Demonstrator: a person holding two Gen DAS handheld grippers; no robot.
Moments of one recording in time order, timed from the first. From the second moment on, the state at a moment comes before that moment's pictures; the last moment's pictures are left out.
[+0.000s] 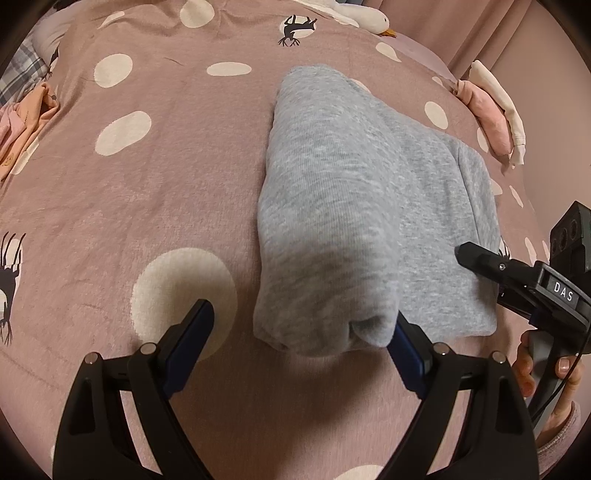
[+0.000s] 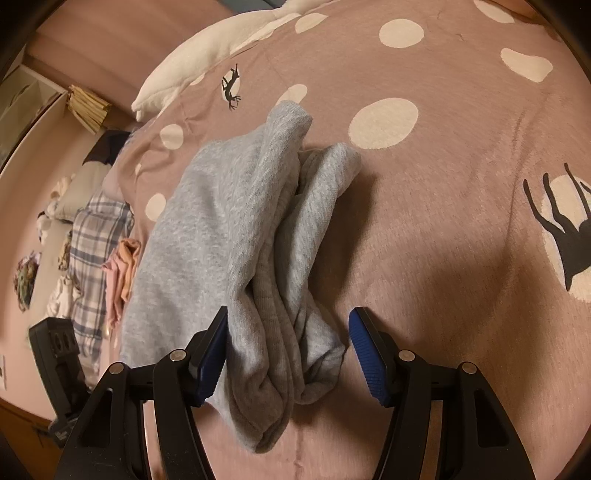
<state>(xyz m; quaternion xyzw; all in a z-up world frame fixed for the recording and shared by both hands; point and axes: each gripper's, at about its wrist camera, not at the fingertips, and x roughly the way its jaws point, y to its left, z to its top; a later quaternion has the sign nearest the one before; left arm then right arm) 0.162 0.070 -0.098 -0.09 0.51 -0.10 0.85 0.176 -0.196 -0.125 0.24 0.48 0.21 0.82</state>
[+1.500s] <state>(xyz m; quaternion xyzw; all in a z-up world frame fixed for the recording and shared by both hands) 0.153 0.070 -0.095 -0.08 0.51 -0.09 0.85 0.161 -0.200 -0.125 0.23 0.48 0.20 0.82</state>
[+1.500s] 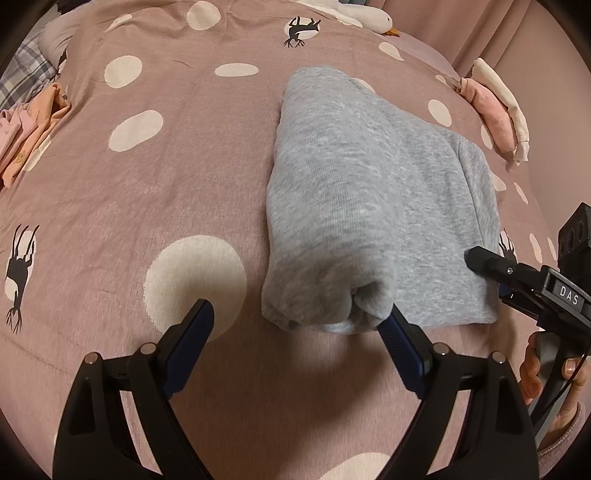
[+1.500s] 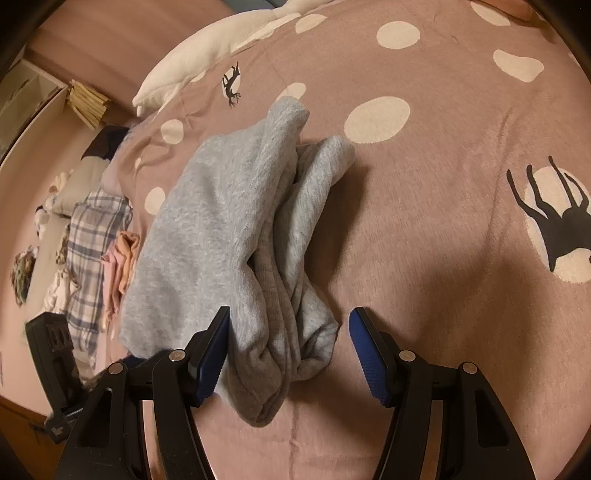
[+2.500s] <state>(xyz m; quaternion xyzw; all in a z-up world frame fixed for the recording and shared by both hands) 0.150 0.072 -0.093 -0.08 0.51 -0.08 0.85 0.157 -0.199 -0.125 0.23 0.48 0.20 0.82</state>
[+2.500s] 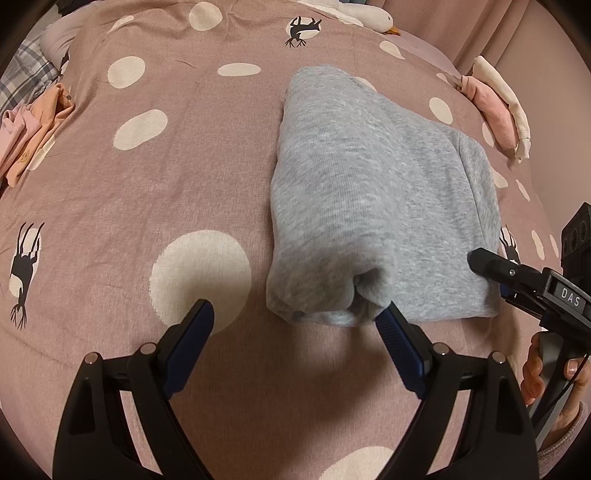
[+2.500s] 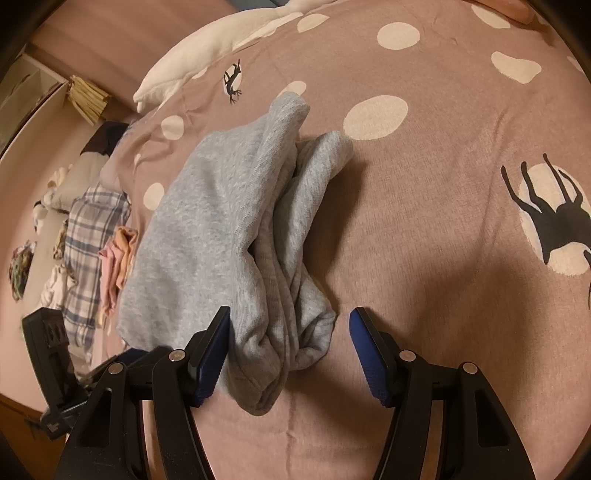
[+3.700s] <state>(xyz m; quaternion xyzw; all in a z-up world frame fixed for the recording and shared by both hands) 0.135 0.076 -0.089 -0.07 0.51 -0.06 0.85 0.140 -0.200 -0.123 0.23 0.49 0.19 0.82</state>
